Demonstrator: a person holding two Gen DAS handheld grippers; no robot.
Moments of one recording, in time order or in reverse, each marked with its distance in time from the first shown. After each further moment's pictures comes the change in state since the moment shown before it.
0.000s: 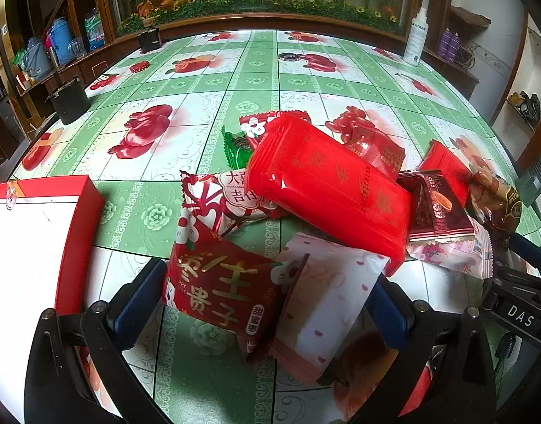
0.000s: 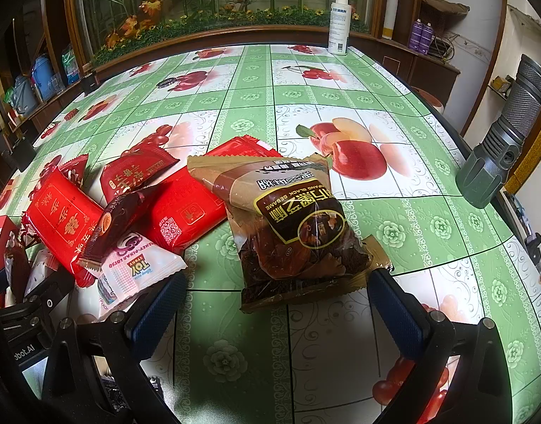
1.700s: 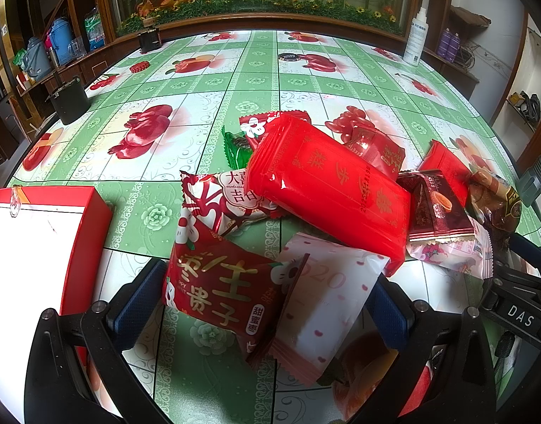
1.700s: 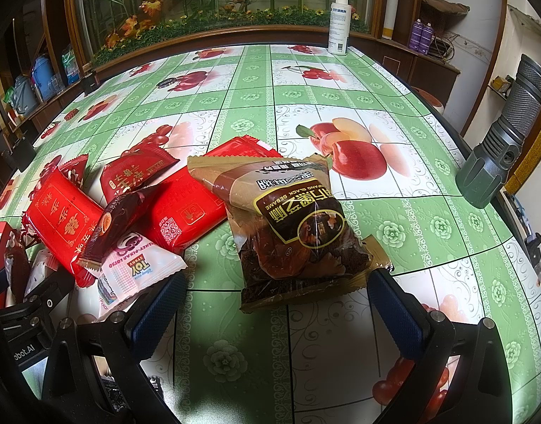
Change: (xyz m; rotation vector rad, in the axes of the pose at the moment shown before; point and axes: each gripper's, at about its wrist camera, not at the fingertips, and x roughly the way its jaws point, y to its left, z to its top) left arm 0.000 0.000 0.000 0.000 0.001 0.000; right arm 0.000 0.000 0.000 0.000 0.000 0.000
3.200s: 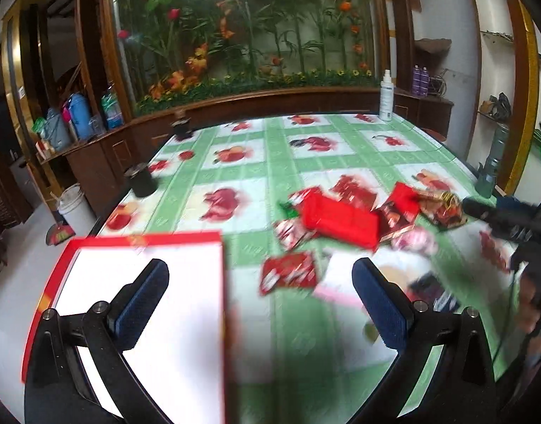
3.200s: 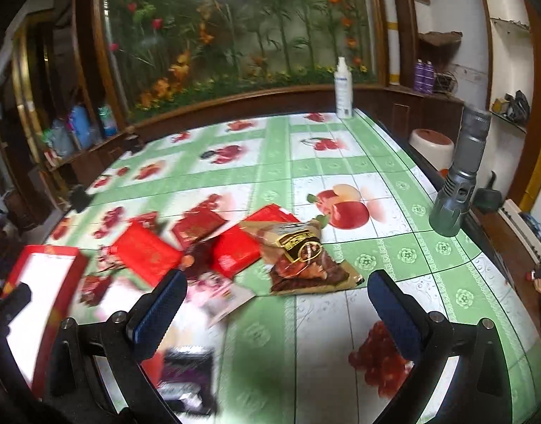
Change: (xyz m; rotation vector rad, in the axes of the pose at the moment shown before) left arm -0.142 0.056 -0.042 0.120 -0.304 0.033; right arm -0.097 -0.022 -0.018 0.026 -0.249 0.157
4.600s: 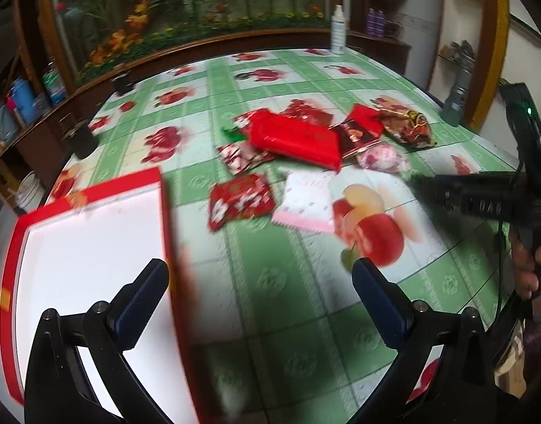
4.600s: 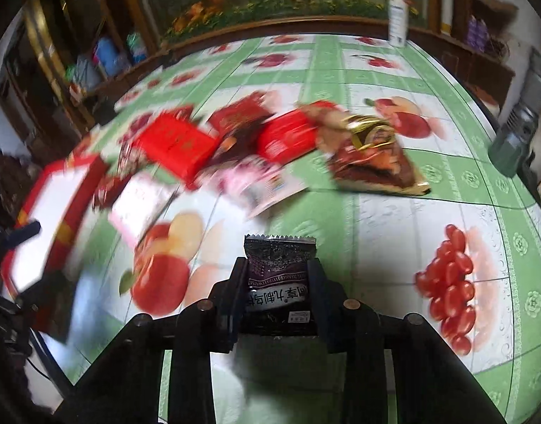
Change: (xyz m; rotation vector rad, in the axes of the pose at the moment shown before) left arm 0.035 -0.025 -0.021 0.144 0.217 -0.204; right arm 0.036 0.017 -0.035 -0.064 0.306 0.138
